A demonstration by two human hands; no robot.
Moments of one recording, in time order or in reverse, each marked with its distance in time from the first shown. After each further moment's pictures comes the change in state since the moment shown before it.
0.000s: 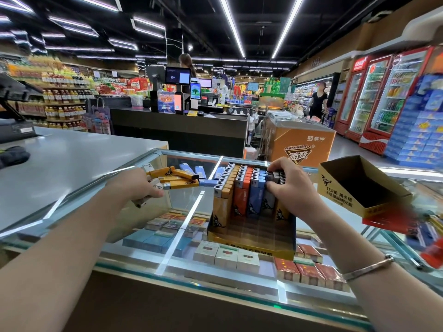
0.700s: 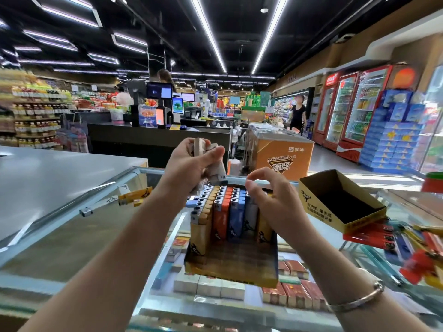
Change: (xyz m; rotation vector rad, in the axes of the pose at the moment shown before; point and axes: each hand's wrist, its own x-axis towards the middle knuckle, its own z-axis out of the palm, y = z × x) left_hand -0.062 0.144 -0.025 -1.400 -0.041 0.502; right_hand -0.005 -0.017 -0.012 0.157 0.141 -0.087
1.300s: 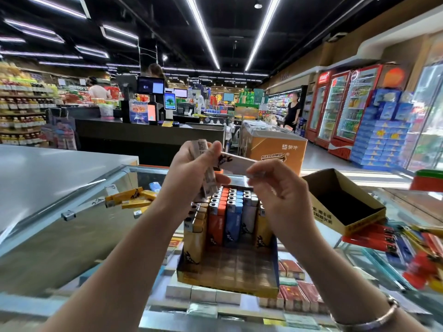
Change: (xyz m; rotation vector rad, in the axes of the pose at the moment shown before) left_hand -0.001 -0.013 0.011 -0.084 -0.049 0.071; right_hand -0.003 -0.014 -0.001 0.319 0.158 -0.174
